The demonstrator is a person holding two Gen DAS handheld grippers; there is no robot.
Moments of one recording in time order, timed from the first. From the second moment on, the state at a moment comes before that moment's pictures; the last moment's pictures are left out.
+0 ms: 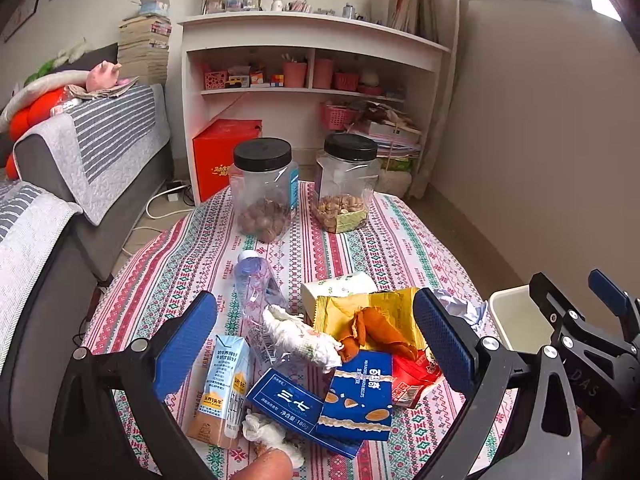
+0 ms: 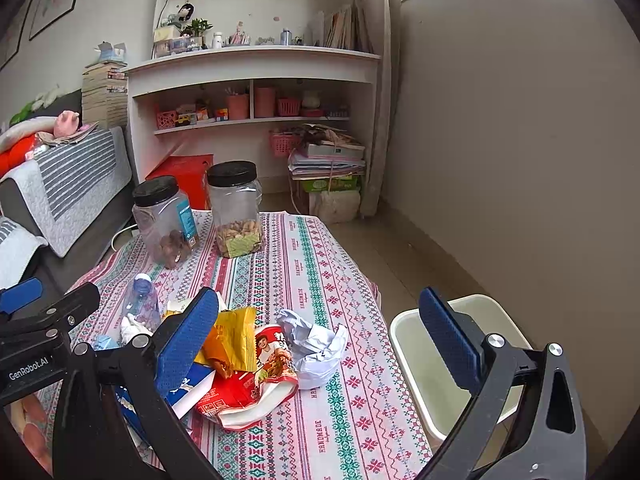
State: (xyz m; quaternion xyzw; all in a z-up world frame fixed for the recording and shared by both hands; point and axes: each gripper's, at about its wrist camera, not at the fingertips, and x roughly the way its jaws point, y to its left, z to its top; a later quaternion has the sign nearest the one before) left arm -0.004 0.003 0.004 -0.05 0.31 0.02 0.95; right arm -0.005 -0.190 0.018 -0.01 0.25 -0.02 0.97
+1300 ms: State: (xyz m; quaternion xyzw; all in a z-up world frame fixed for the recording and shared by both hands) left arm 0.003 0.009 -0.003 -0.06 0.33 0.03 0.94; right arm -0.003 -0.188 0.014 -0.01 0.27 -0.02 0.96
